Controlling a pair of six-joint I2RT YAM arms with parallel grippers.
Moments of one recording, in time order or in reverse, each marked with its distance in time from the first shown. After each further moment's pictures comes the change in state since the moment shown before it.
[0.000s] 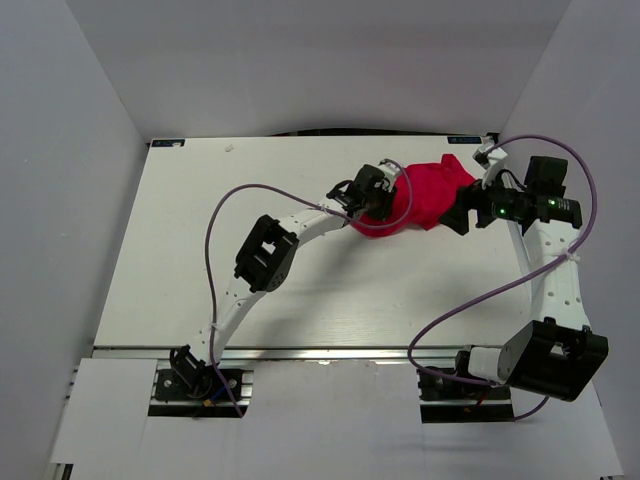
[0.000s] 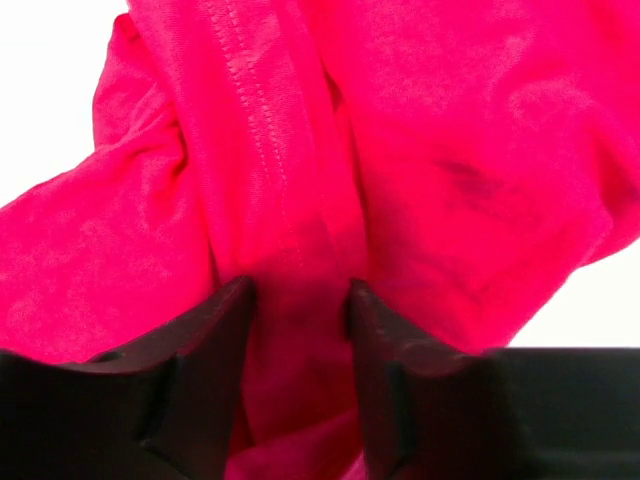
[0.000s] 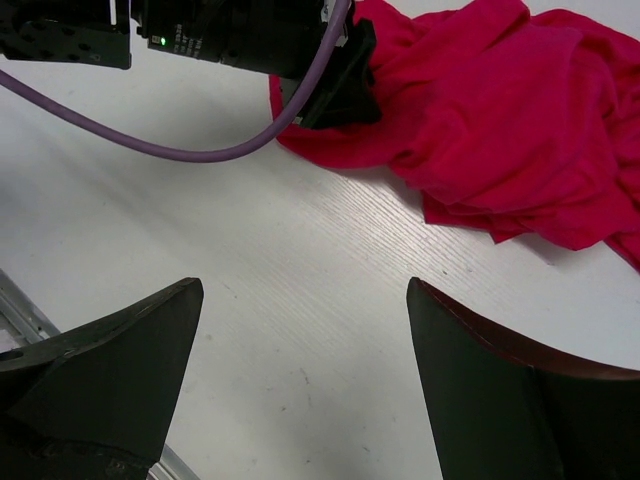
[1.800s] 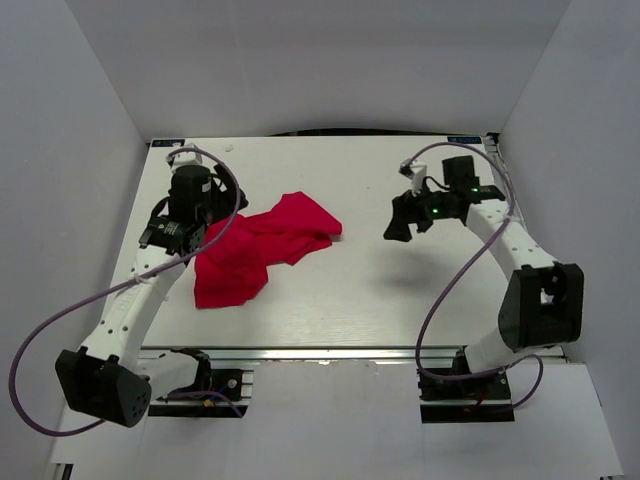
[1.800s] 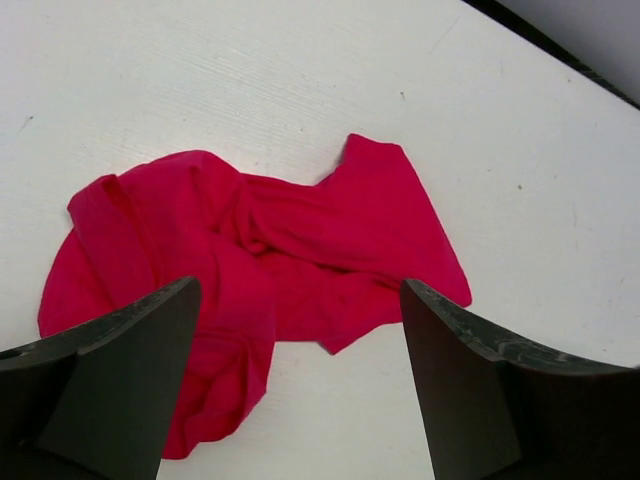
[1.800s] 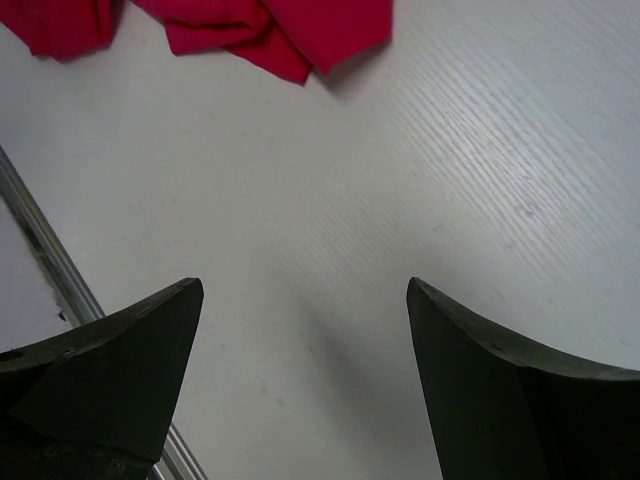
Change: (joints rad) left arm 0.488 -1.429 -1.038 -0.333 -0.299 -0.416; right arm 0.364 0.243 -0.054 0.165 0.095 0.131
